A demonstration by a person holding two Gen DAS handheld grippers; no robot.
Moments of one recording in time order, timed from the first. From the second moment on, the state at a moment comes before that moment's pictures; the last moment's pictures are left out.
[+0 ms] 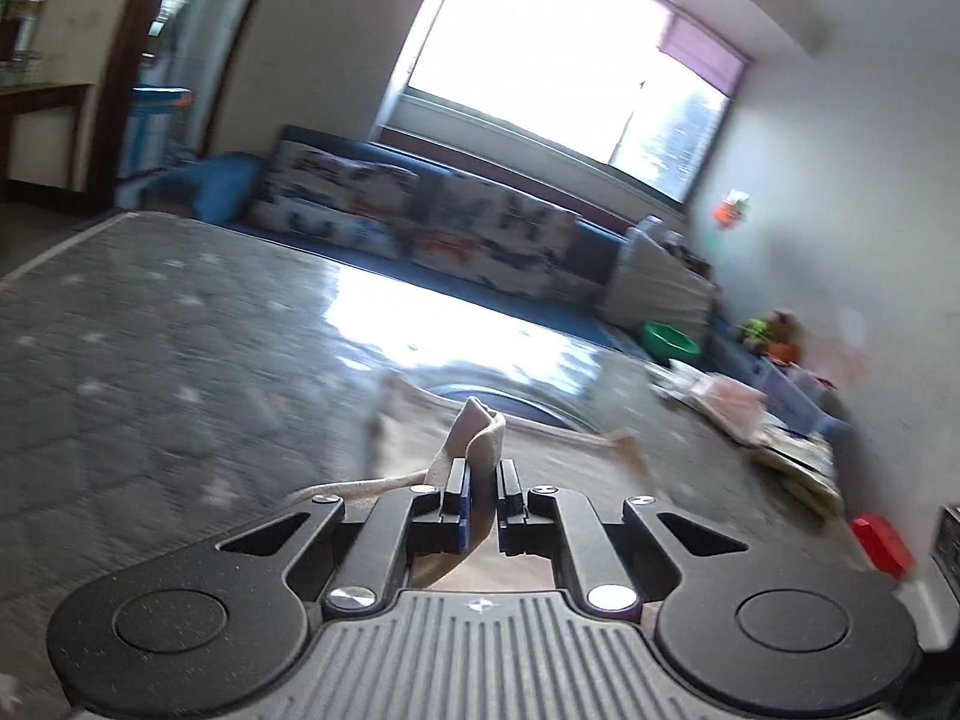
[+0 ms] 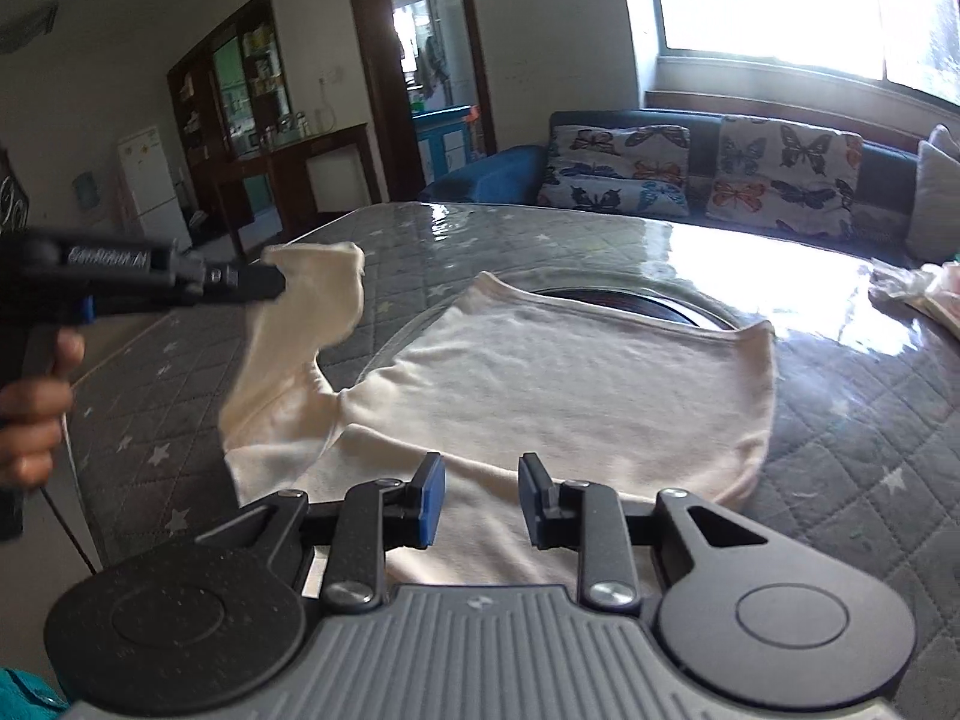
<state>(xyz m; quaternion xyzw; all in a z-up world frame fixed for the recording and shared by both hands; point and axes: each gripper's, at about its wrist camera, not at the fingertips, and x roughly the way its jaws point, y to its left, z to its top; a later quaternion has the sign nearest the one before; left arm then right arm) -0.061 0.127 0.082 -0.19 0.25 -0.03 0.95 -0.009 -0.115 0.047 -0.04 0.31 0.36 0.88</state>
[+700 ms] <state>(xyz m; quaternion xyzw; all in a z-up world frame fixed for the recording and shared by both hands) -0.068 0.042 0.019 -0.08 0.34 -0.15 0.93 0.019 -0.126 0.011 0.07 0.41 0.34 0.84</state>
